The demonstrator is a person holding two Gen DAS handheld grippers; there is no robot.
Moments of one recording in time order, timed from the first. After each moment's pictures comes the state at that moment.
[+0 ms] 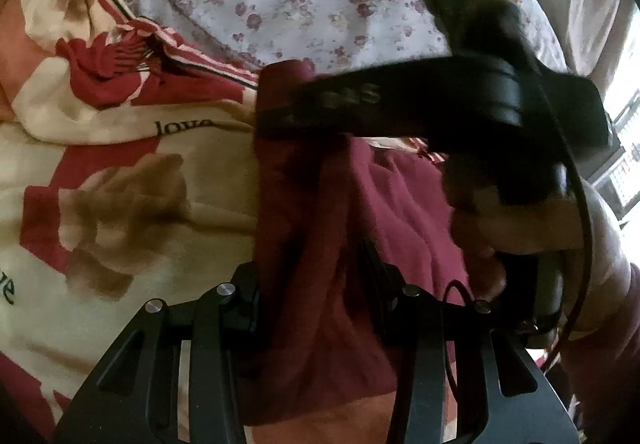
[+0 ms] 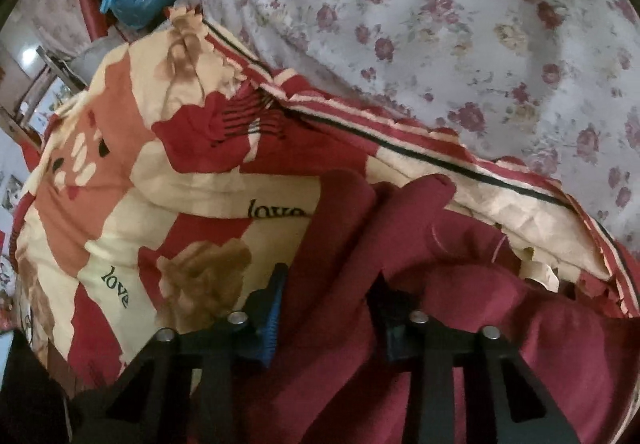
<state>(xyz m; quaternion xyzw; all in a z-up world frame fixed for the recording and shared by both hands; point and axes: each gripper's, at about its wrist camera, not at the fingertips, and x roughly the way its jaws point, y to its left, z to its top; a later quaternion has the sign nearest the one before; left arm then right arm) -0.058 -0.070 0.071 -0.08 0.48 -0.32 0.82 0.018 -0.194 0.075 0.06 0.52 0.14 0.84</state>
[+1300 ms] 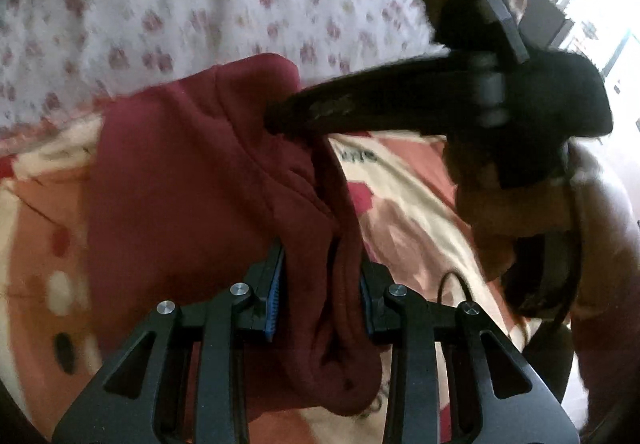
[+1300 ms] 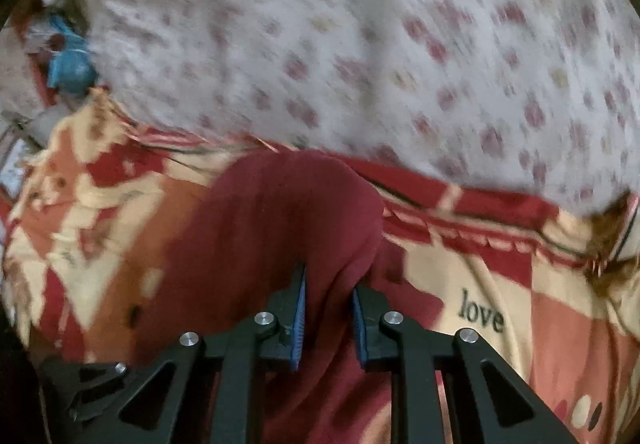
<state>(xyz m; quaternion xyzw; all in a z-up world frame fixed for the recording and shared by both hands) -0.159 -0.316 0.096 0.06 0.48 -0.45 0.75 -0.115 -0.447 0.096 0.09 0.50 0.00 0.86</state>
